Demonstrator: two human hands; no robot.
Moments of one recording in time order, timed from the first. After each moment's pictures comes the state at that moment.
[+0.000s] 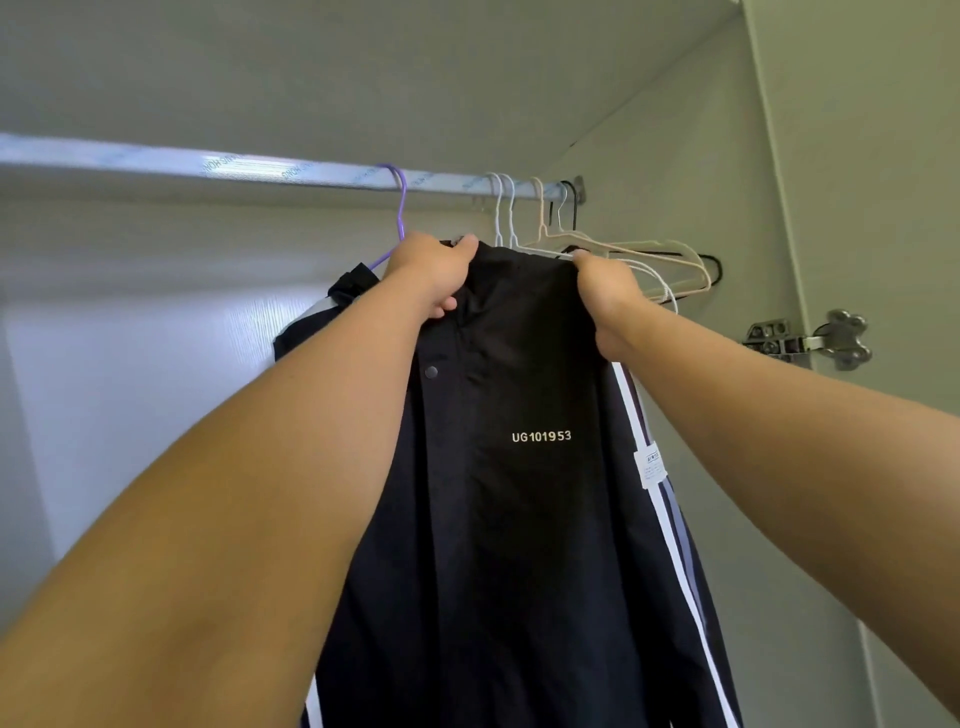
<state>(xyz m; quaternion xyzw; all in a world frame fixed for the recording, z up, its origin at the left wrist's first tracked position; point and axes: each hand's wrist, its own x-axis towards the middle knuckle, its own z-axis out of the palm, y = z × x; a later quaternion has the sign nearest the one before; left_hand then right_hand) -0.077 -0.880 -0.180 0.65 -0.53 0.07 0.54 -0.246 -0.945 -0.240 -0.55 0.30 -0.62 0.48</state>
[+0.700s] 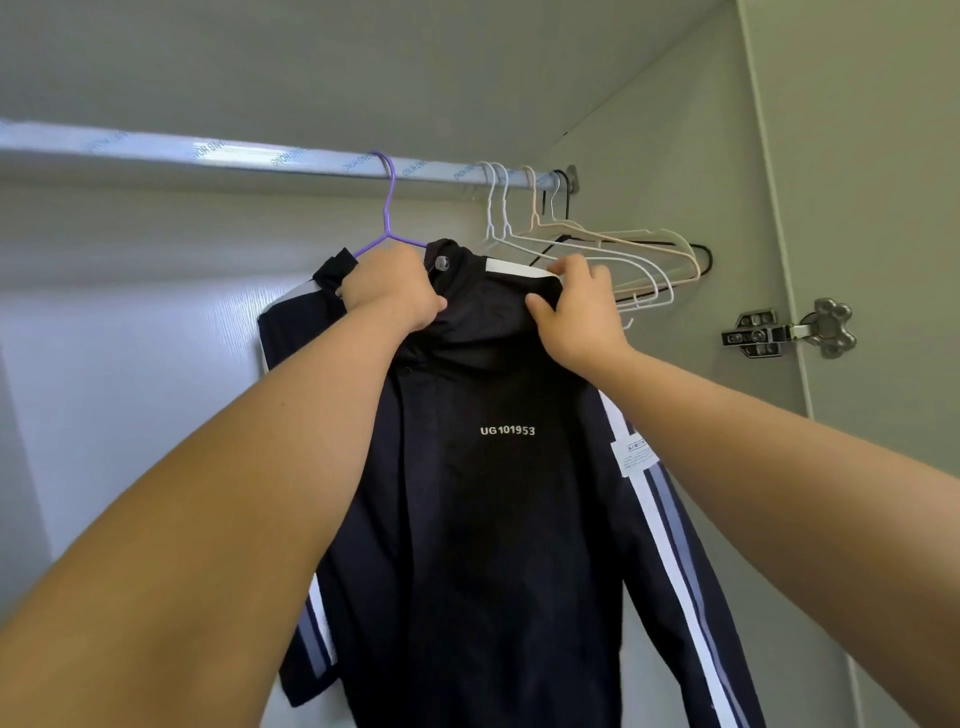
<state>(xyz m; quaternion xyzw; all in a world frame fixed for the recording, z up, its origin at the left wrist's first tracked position) -0.056 -0.874 -0.204 0.76 -0.48 0.34 0.28 -0.235 -0.943 -0.287 -0.69 0.36 -0.63 0.07</state>
